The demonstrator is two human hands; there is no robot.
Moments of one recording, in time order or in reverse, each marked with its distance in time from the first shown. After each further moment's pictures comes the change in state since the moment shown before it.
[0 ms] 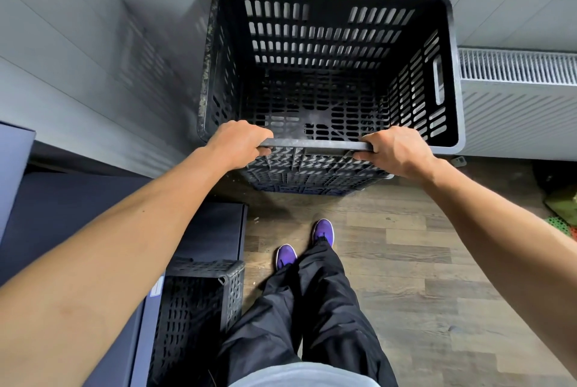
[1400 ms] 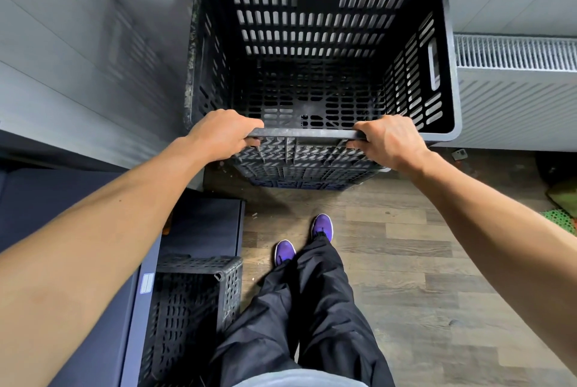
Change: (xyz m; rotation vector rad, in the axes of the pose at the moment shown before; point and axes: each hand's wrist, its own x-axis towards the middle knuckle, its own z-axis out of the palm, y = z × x) left_hand 0.002 -0.003 0.001 0.039 0.034 0.030; right_hand -0.001 0.003 0.005 -0.059 0.106 -0.041
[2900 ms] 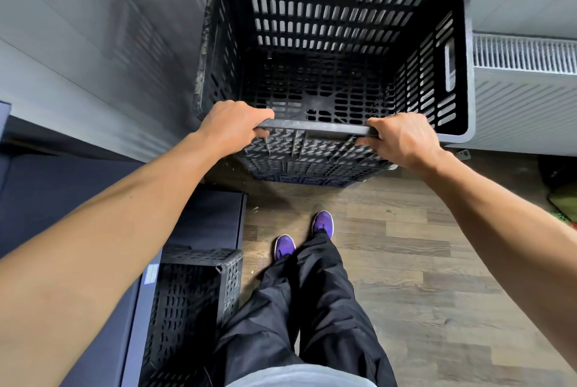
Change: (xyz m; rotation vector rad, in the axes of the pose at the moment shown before) left_hand -0.003 -0.002 0.007 -0.029 0.136 0.000; right_hand 0.002 0.000 0.004 -0.045 0.011 -0.019
